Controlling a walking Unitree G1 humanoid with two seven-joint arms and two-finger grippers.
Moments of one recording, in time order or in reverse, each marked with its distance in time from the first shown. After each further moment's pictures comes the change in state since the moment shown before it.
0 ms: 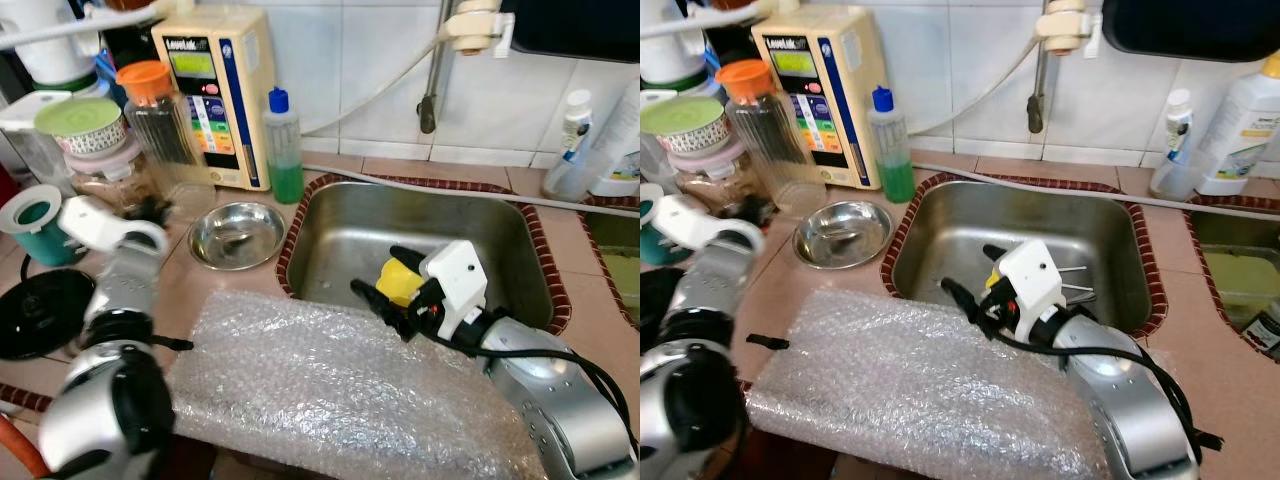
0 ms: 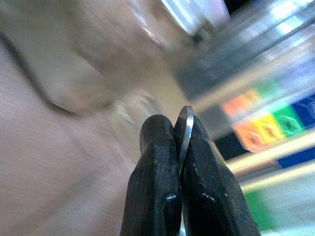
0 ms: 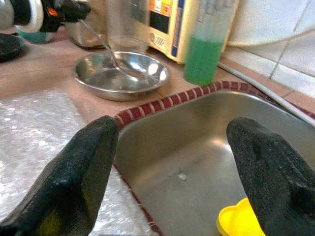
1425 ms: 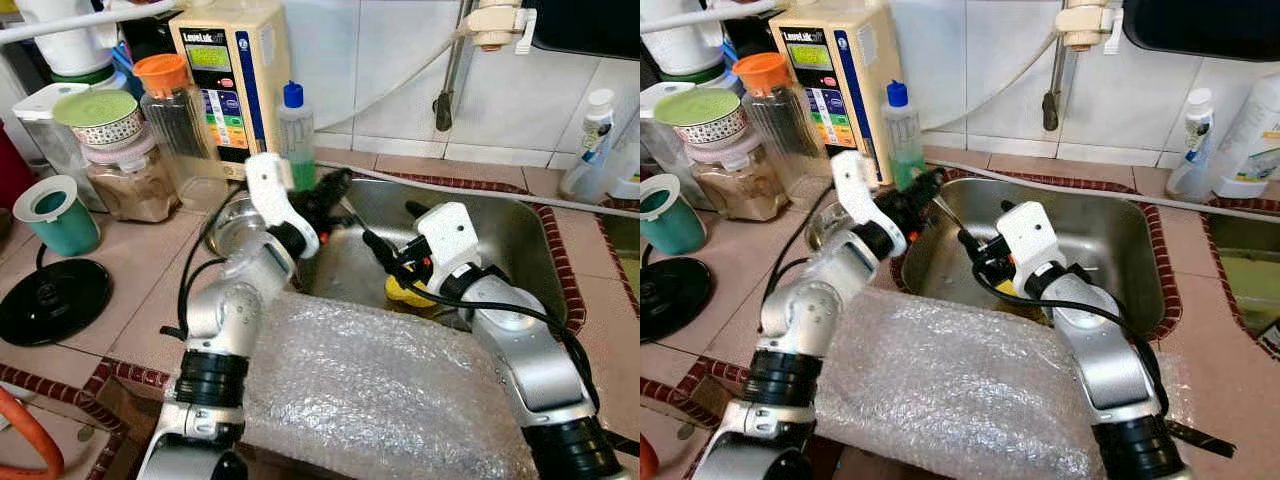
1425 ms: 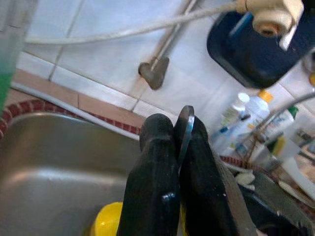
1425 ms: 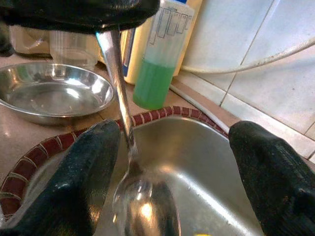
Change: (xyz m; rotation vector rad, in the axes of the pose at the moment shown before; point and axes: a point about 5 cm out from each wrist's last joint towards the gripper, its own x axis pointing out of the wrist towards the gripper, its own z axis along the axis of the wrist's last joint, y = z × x) left arm -0.079 -0.124 -0.120 0.362 0.402 -0.733; right arm 0.037 -0.034 0.005 -0.157 -0.052 -0.176
